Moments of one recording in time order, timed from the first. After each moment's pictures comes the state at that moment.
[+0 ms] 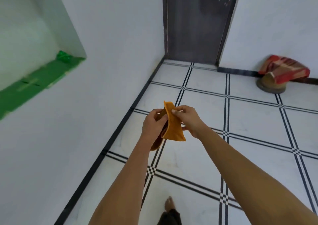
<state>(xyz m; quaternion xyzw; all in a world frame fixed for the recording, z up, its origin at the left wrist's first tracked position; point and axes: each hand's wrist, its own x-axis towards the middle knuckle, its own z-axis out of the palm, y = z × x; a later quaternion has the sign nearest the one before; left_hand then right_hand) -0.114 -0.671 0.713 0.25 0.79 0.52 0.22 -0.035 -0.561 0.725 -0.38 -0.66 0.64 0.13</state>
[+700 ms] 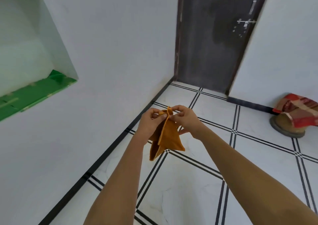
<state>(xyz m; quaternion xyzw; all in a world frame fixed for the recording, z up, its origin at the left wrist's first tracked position) -0.202 -0.457 0.760 0.22 0.78 0.55 0.19 -0.120 -0.334 0.778 -0.23 -0.77 0.58 0.08</state>
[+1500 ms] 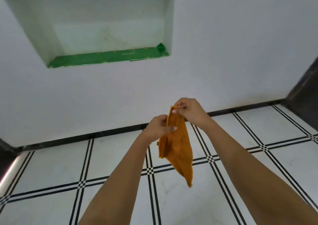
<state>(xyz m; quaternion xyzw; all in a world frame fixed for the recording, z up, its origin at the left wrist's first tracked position) -0.065 -0.453 0.746 -0.03 0.82 0.56 0.08 -0.120 -0.309 0.788 0.18 -0.86 0.47 -0.08</state>
